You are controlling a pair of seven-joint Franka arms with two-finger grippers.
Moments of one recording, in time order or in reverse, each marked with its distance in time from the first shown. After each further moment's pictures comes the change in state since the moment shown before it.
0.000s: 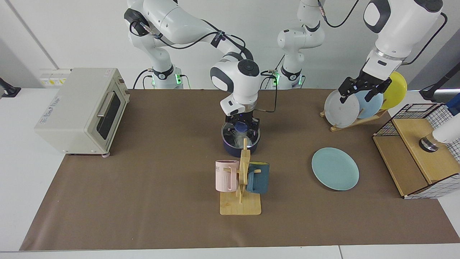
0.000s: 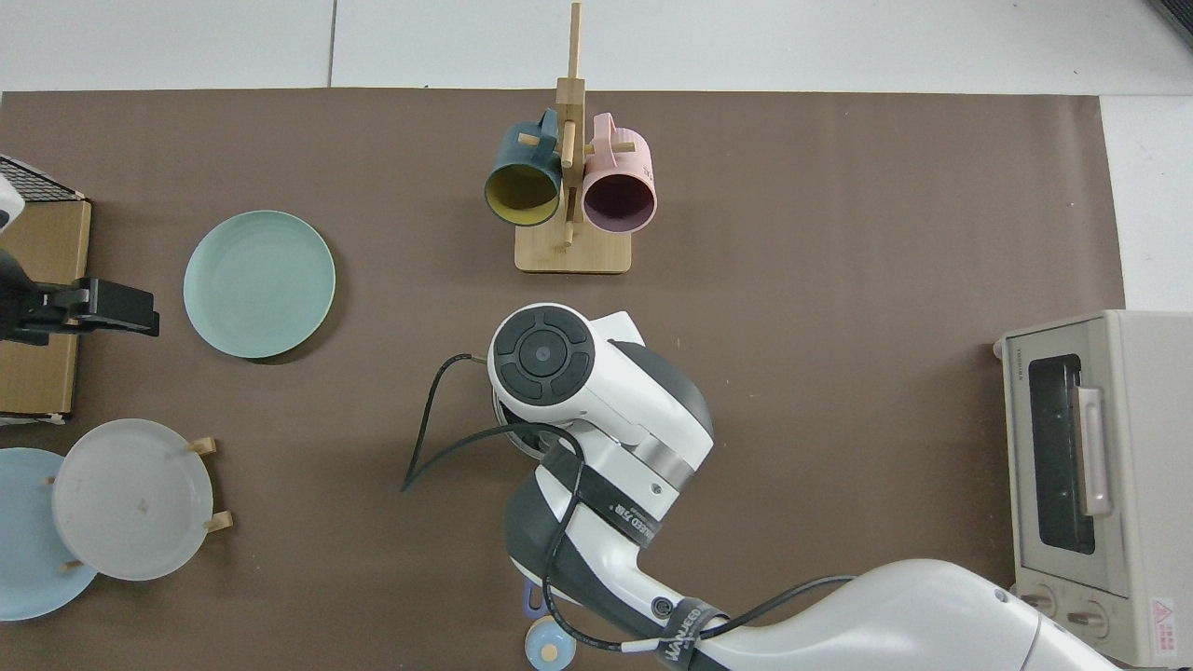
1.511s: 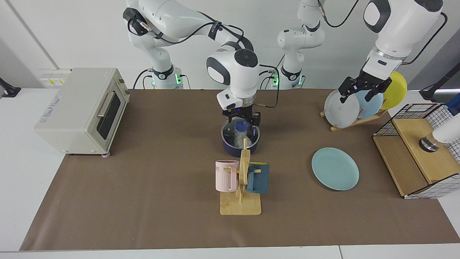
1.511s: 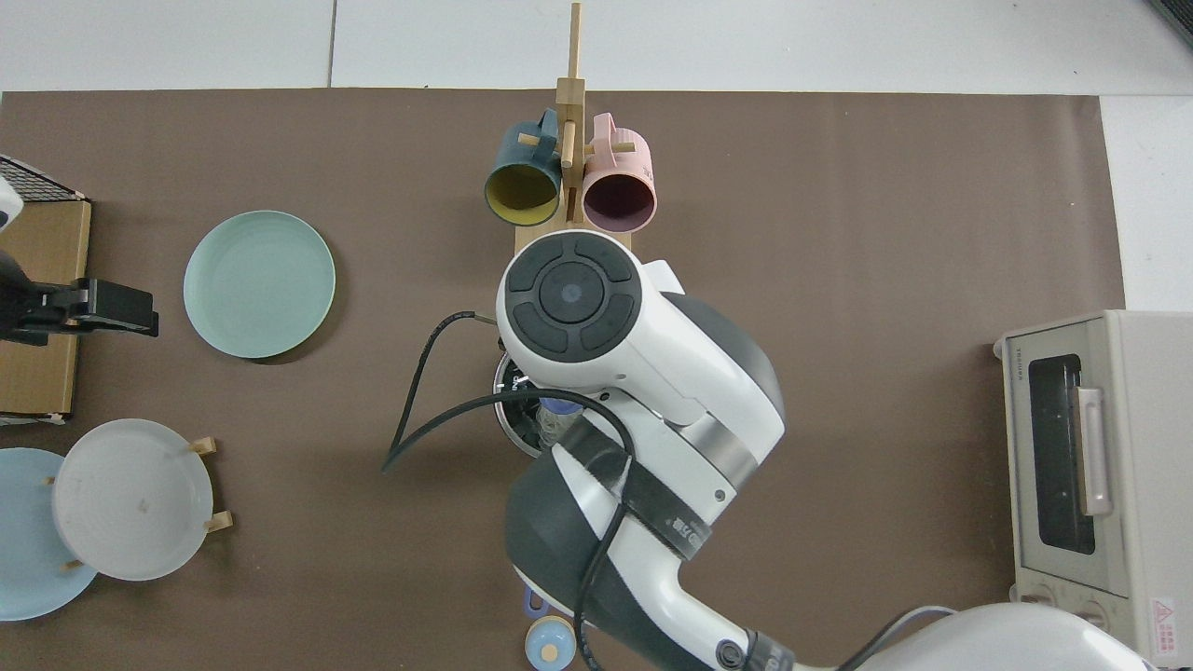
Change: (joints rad) left arm 0.000 -0.001 0.000 0.000 0.000 0.000 0.000; right arm -0.049 -0.061 0.057 0.209 0.029 -0.256 -0.066
